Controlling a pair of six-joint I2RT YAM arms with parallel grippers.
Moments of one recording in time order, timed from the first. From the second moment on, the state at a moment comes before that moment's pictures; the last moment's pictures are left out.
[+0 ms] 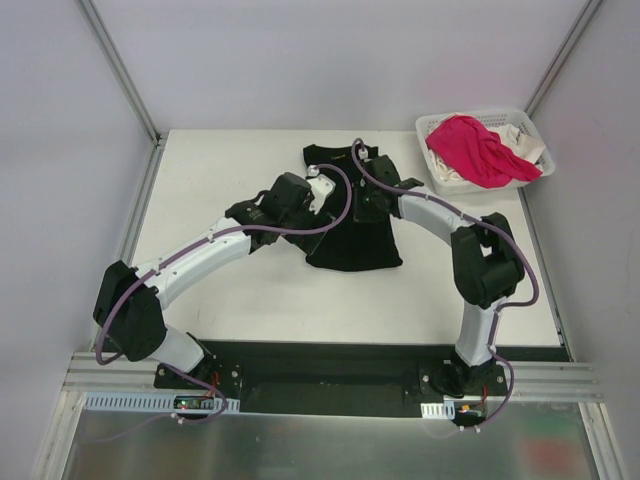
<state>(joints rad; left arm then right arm) -0.71 1.47 1.20 -0.55 -0.08 0.02 0.51 1.89 1.37 -0.43 -0.11 0.42</state>
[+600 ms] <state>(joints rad) -0.71 1.55 1.20 -0.55 -0.06 0.03 0.45 2.07 1.60 -0.47 -0.12 0.42</state>
